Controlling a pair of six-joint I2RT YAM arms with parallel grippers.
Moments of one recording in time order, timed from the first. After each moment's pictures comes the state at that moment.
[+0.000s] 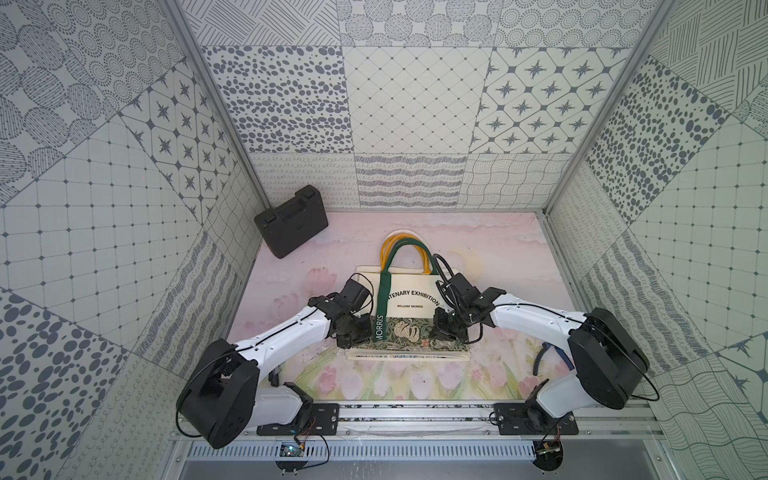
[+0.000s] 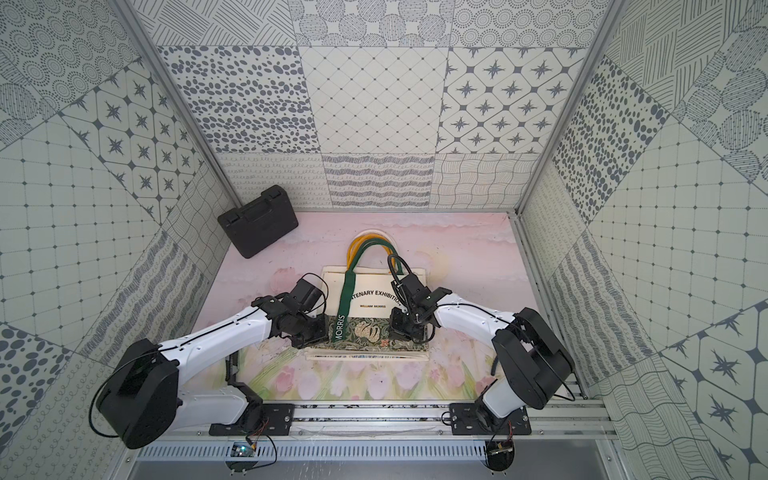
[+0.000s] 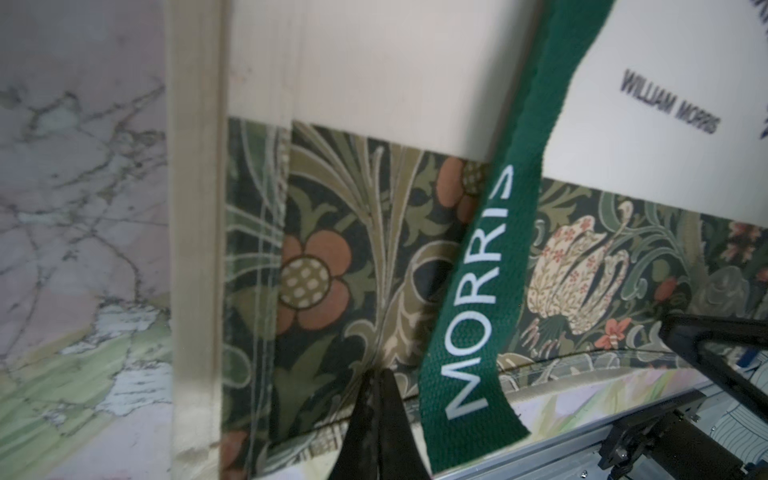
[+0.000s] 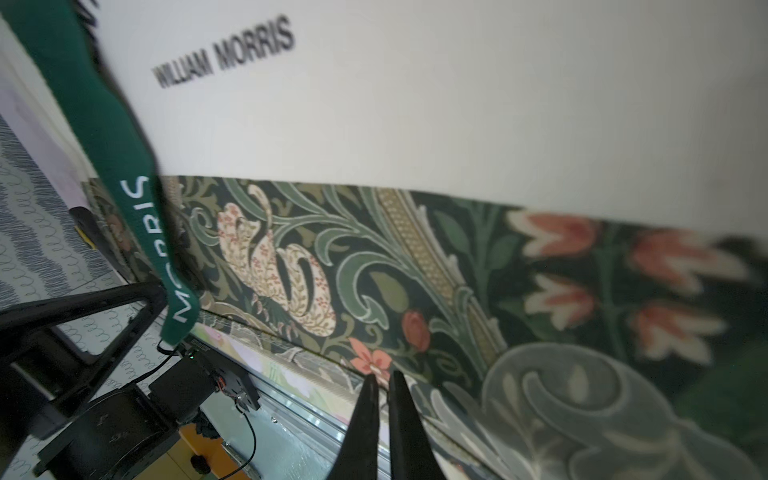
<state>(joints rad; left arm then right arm) -0.59 1.32 0.73 -0.70 0.21 -0.81 0.69 1.53 0.83 -0.52 -0.40 0.91</state>
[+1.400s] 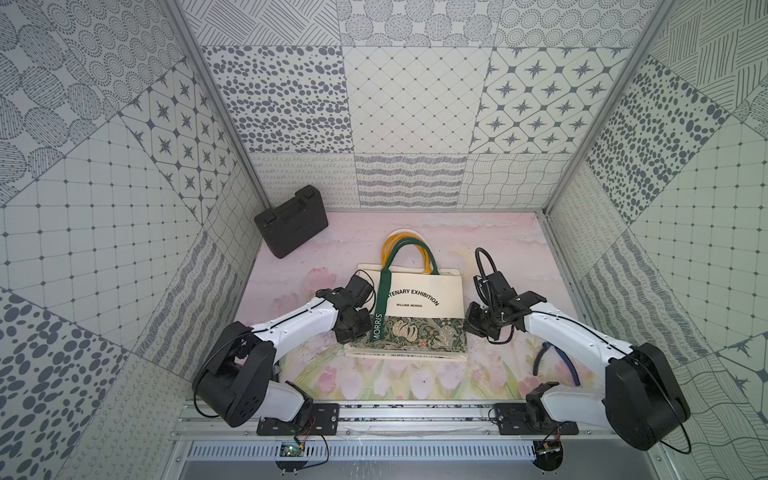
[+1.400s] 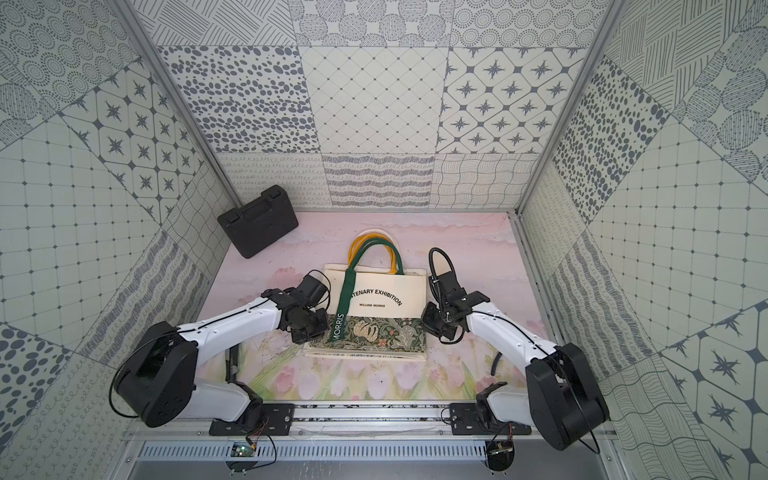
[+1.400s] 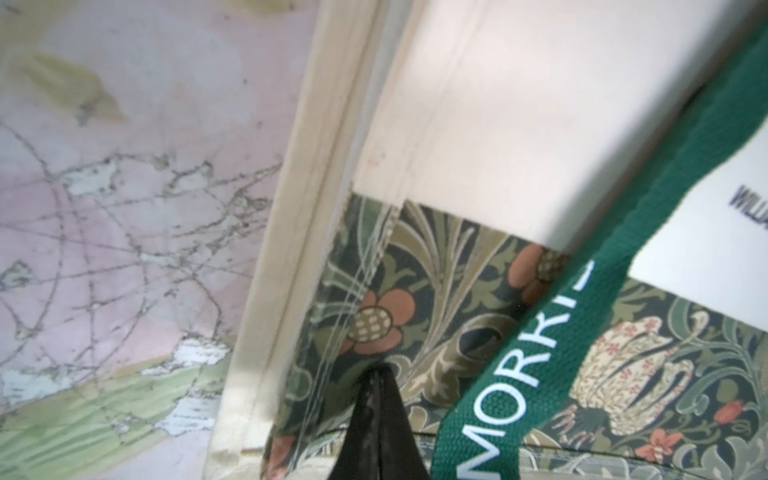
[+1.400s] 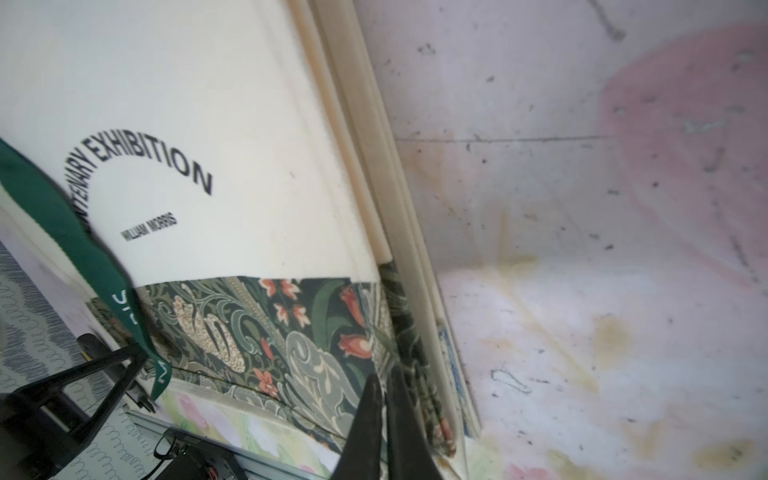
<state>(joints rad) -0.56 1.44 0.78 -0.70 0.08 -0.87 0.46 1.28 0.75 -0.65 -0.26 0.88</state>
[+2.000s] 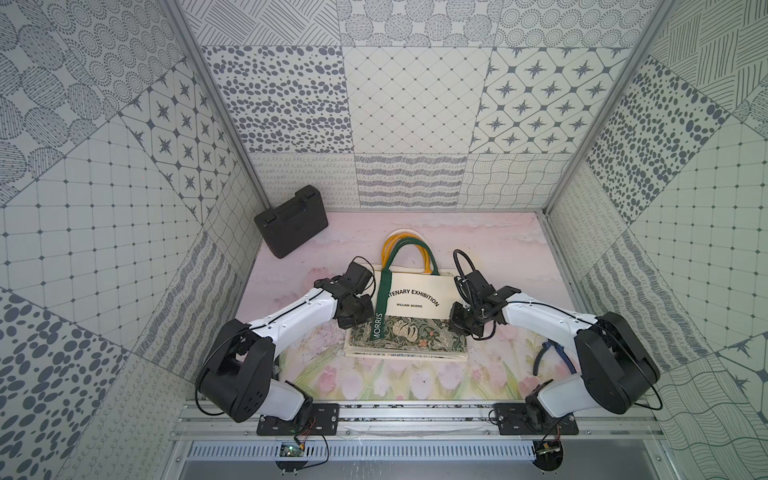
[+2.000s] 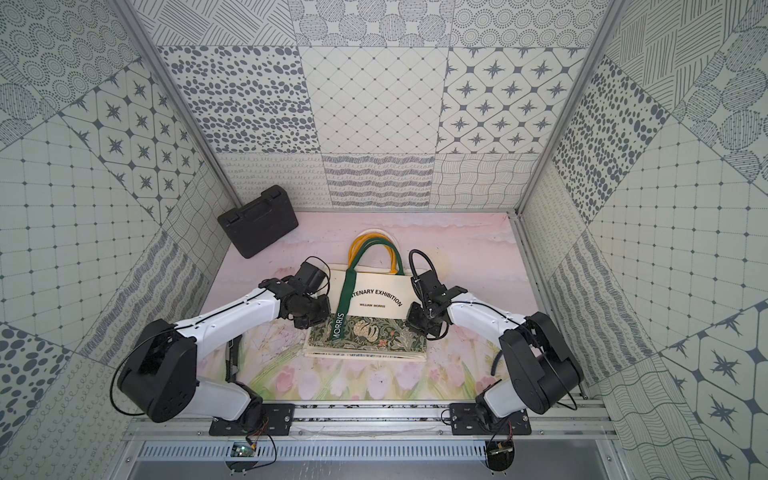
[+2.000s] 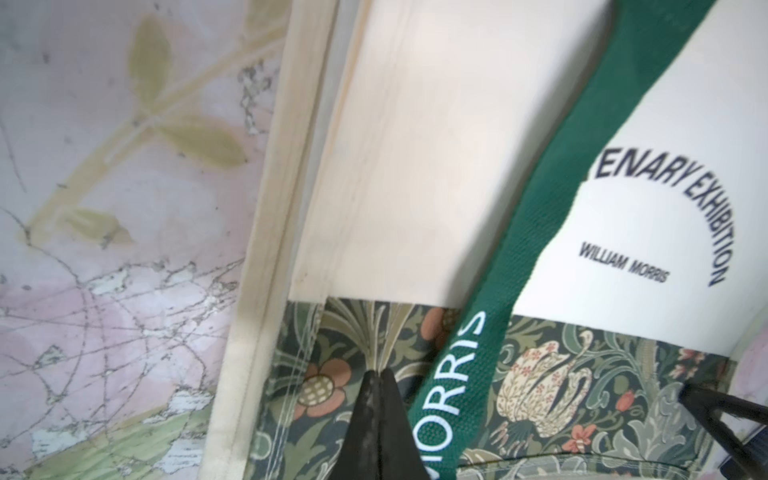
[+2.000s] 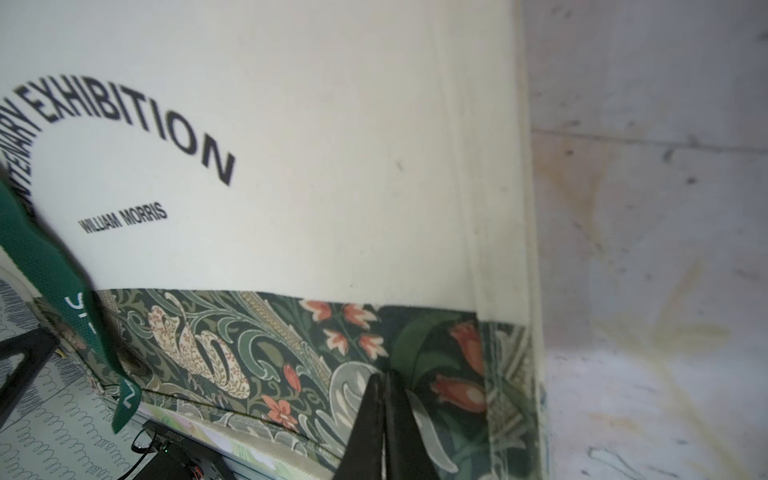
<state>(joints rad) -0.52 1.46 0.90 -0.68 0.07 -0.79 0.55 1.49 0.80 -0.55 -0.26 0.89</state>
